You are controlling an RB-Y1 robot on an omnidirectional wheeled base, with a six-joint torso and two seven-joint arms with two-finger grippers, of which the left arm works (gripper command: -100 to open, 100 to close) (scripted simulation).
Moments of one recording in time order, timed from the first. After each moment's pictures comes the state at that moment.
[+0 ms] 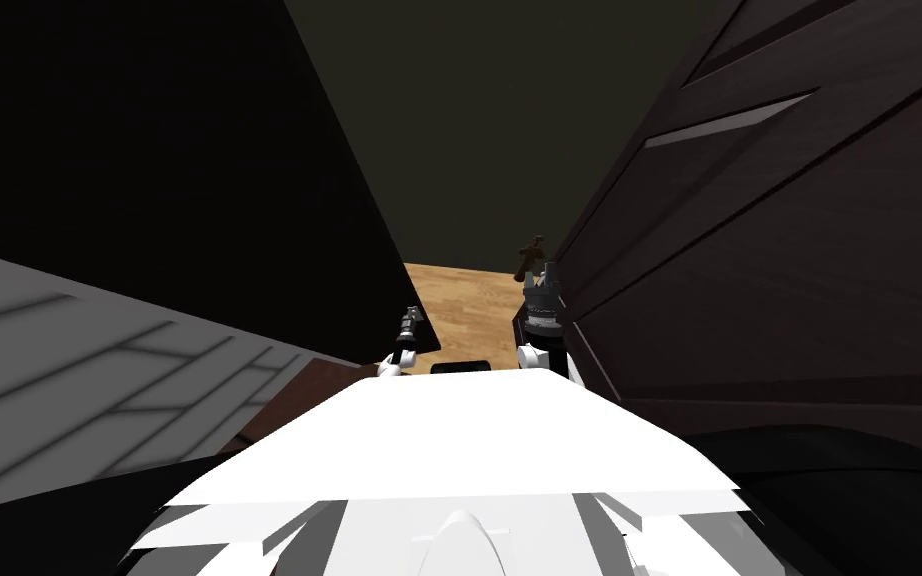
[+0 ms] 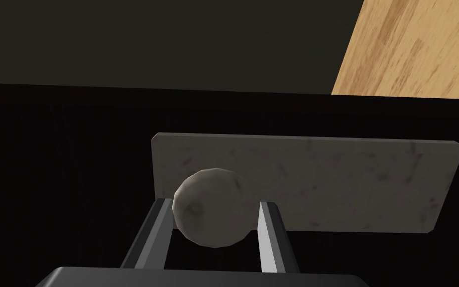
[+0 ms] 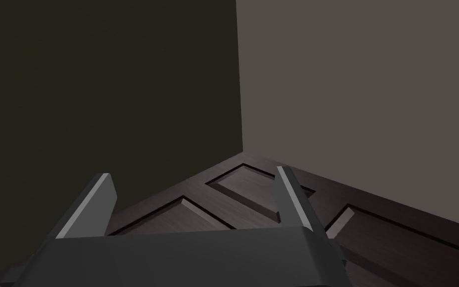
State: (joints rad) arm -0.17 0.11 0.12 -0.59 0.02 -0.81 0.08
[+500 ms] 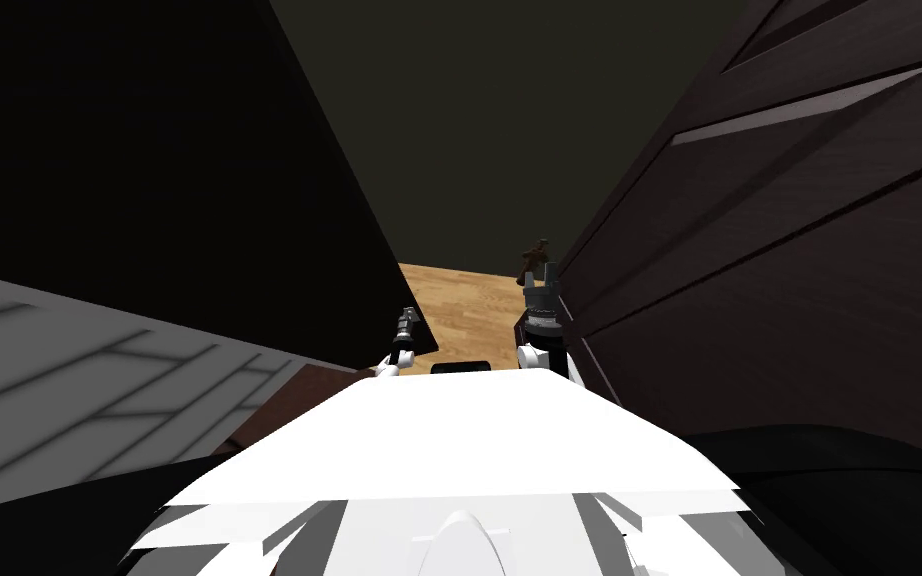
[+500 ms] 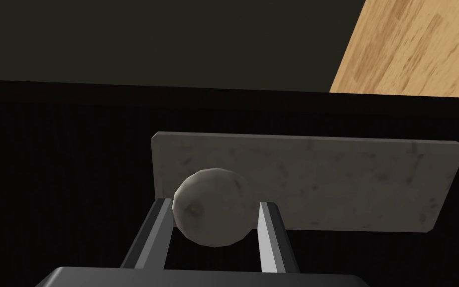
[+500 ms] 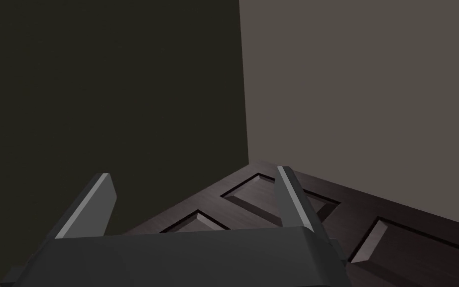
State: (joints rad) arm -0.17 0.12 0.16 -0.56 0.05 -0.81 0.06
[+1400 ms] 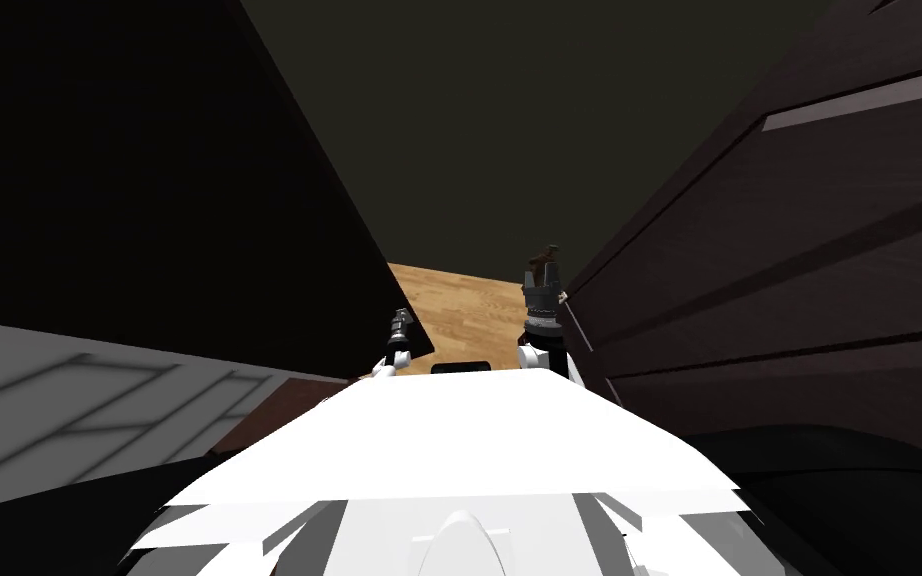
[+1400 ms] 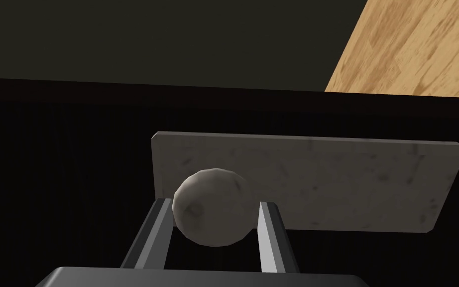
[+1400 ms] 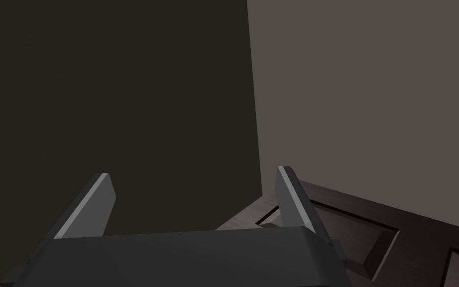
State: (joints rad) arm -0.19 0.14 0.23 -0.51 0.09 -0.83 0.04
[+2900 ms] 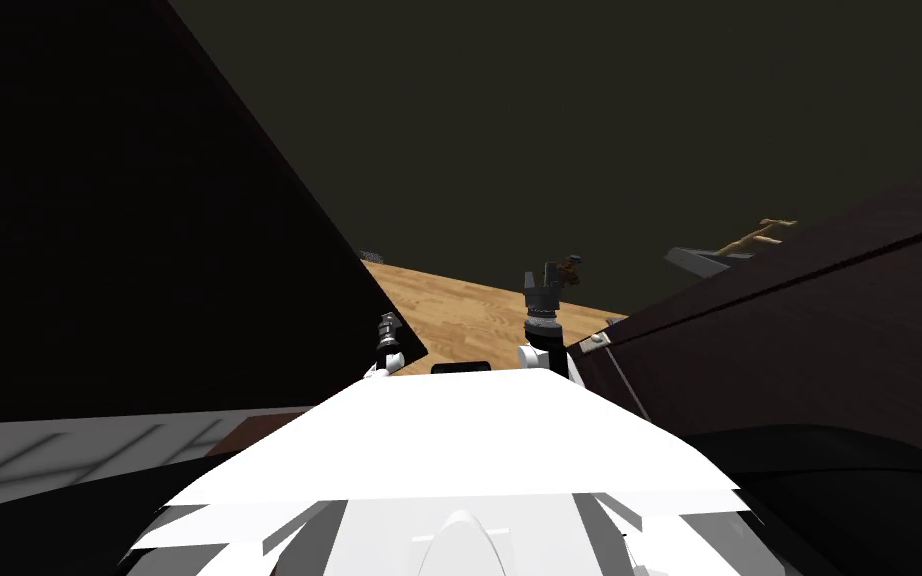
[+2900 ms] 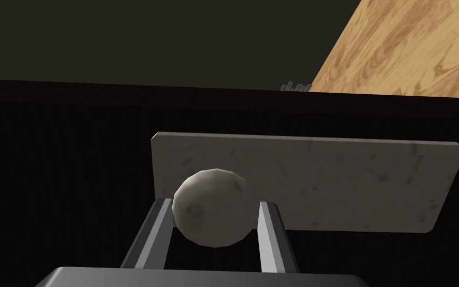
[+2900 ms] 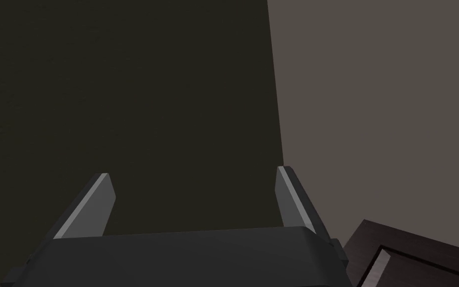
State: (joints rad) arm -0.17 0.16 0.34 -0.51 0.16 -0.83 -0.01
